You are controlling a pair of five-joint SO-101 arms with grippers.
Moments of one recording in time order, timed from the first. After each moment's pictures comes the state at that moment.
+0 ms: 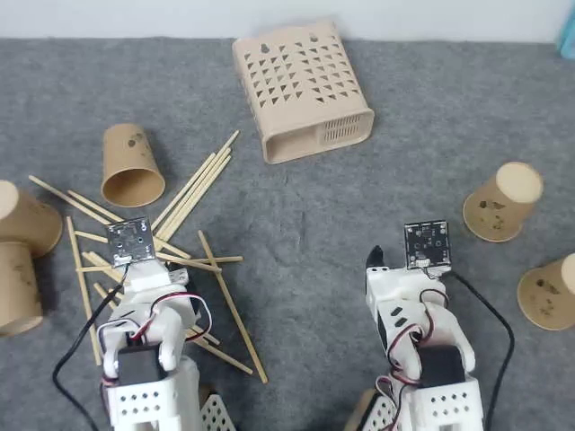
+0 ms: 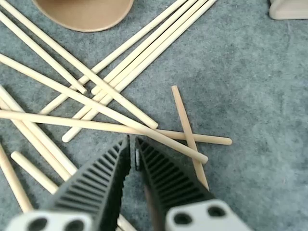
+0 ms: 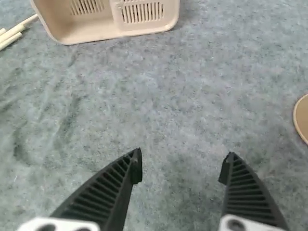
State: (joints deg) left arm -13.7 -103.3 96.7 67.8 11.4; right arm -11.3 -103.1 95.2 53.2 -2.9
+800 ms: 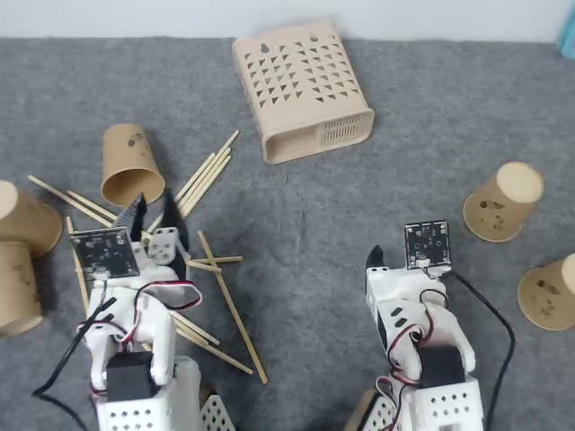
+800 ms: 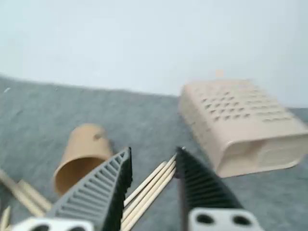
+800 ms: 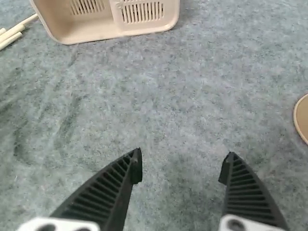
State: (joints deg) left arm -9.7 -101.3 82.7 46.4 8.8; right arm -11.3 -103.1 95.2 53.2 -2.9
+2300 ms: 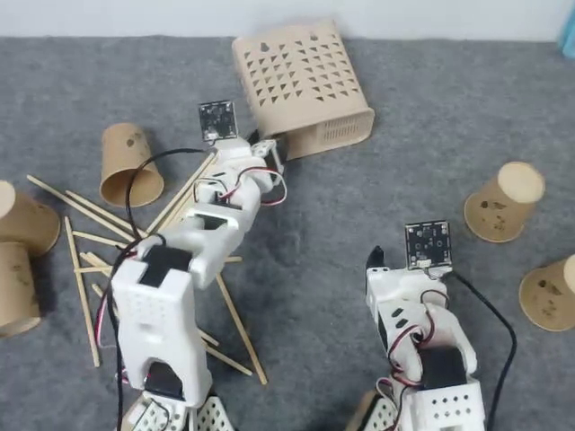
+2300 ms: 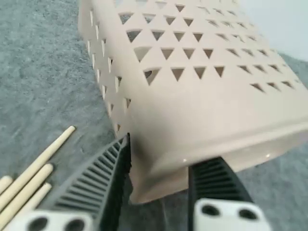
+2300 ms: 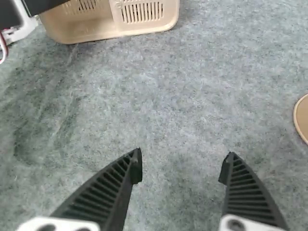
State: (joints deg) left arm 6.5 28.2 33.4 -23.6 25.5; right arm -11.3 -103.1 95.2 53.2 -2.9
